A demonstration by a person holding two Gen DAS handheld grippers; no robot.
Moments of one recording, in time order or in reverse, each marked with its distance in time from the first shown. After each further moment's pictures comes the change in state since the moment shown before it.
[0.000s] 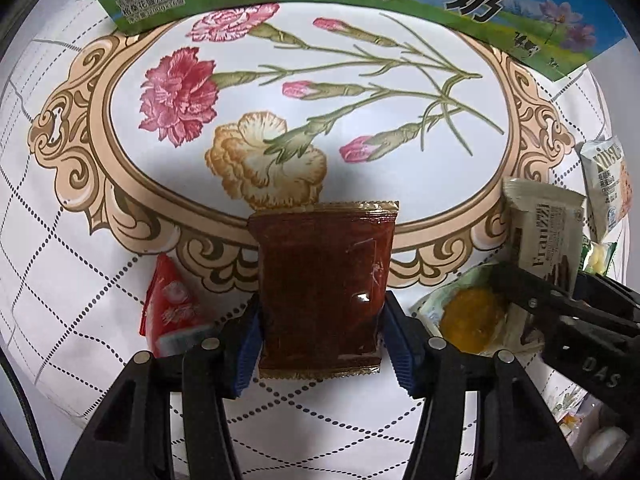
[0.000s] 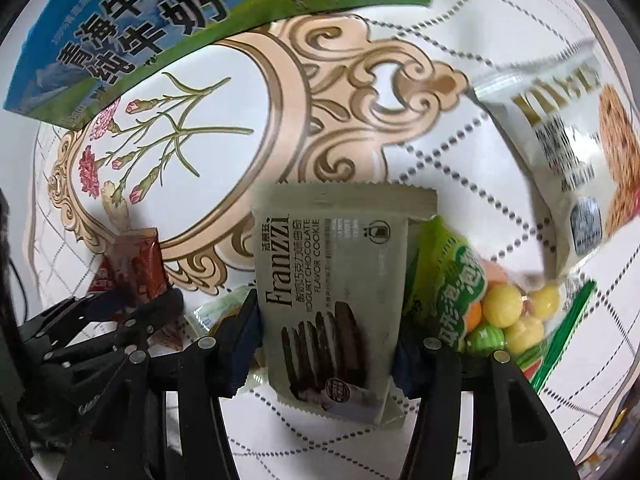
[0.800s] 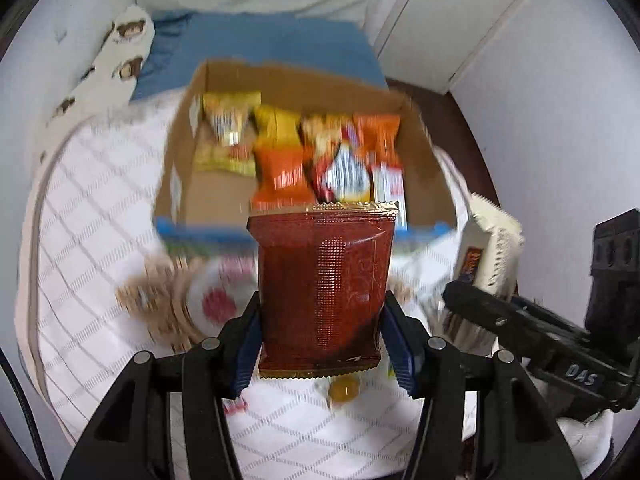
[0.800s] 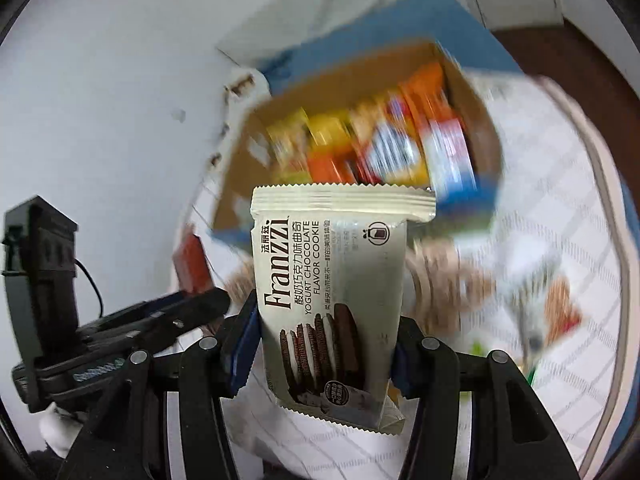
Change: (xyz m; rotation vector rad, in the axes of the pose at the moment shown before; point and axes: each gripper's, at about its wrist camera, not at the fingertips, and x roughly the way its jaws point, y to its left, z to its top) left arm -0.238 0.033 0.072 0.016 -0.340 -0.233; right arm -0.231 0.038 0.063 -0.045 -0.373 0.347
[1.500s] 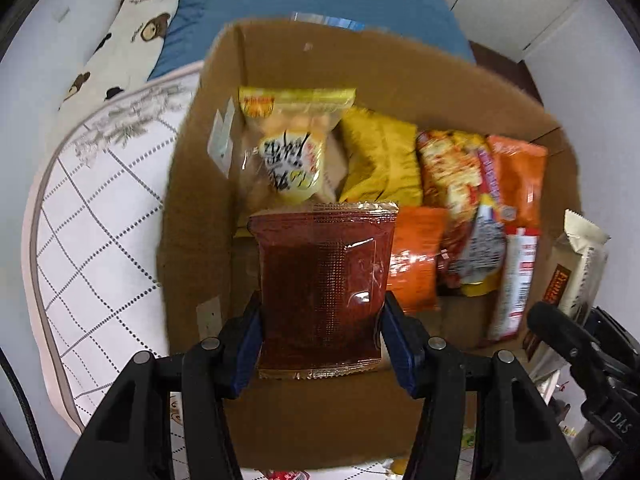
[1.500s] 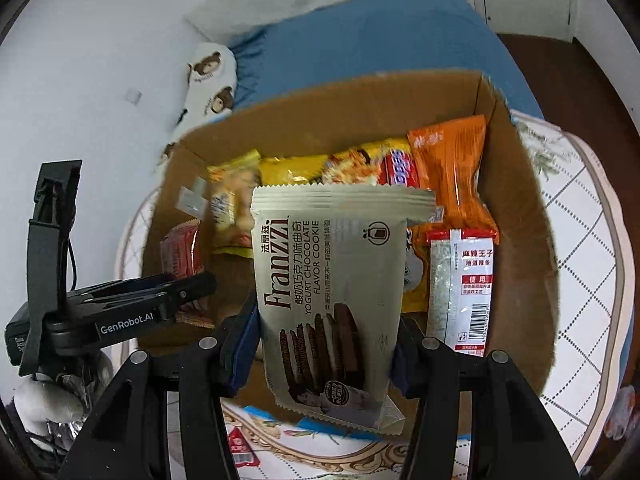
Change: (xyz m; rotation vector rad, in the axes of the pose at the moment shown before) left arm 0.143 0.100 0.111 -0.077 0.248 0.198; right arm 0.138 -0.035 0.118 -0.013 0.164 -0.155
